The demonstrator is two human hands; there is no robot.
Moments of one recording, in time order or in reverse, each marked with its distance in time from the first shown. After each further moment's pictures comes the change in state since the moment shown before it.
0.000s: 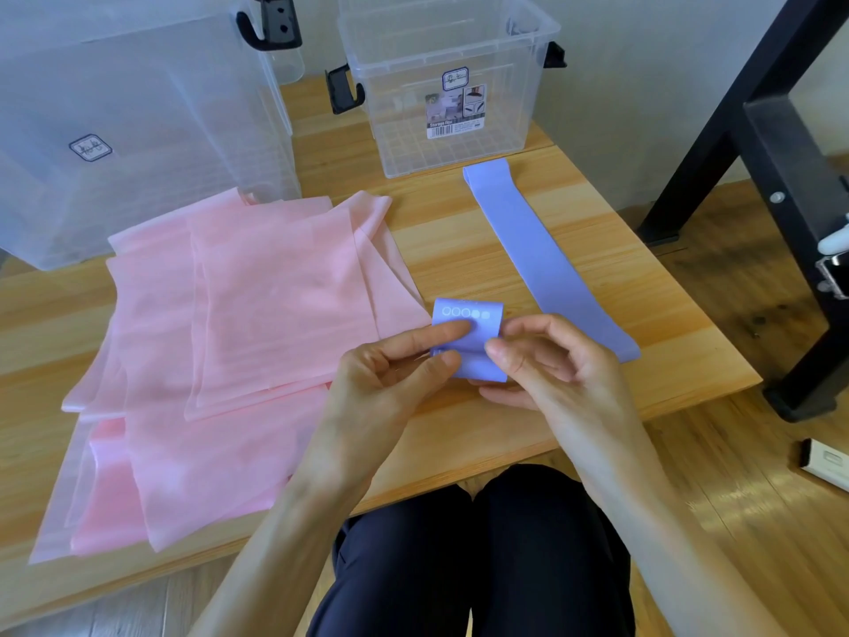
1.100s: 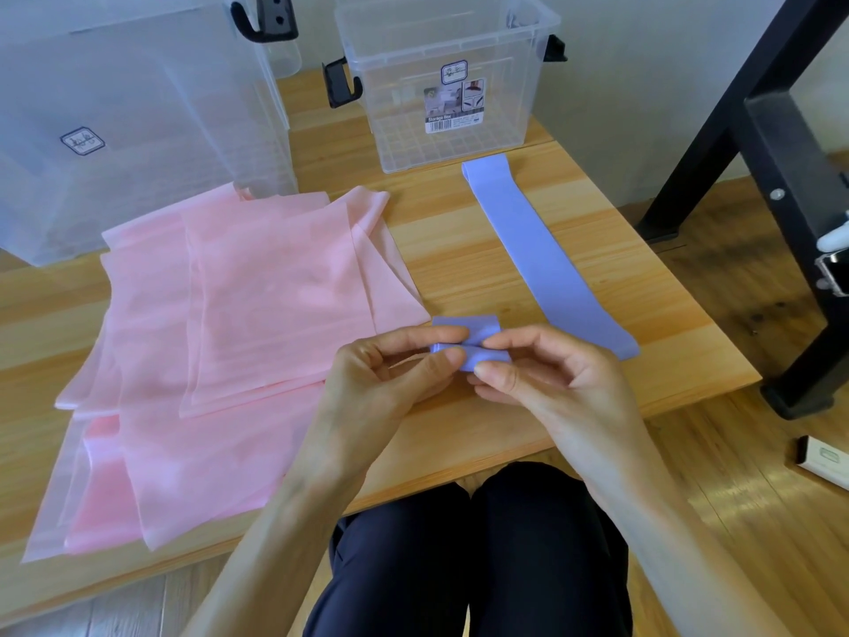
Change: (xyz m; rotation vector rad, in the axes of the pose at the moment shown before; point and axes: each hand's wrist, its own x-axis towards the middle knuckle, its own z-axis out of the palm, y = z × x) left_hand -0.003 0.010 0.003 -0.017 0.027 -0.075; right_hand -0.003 0.000 -0.003 -0.005 -0.063 0.010
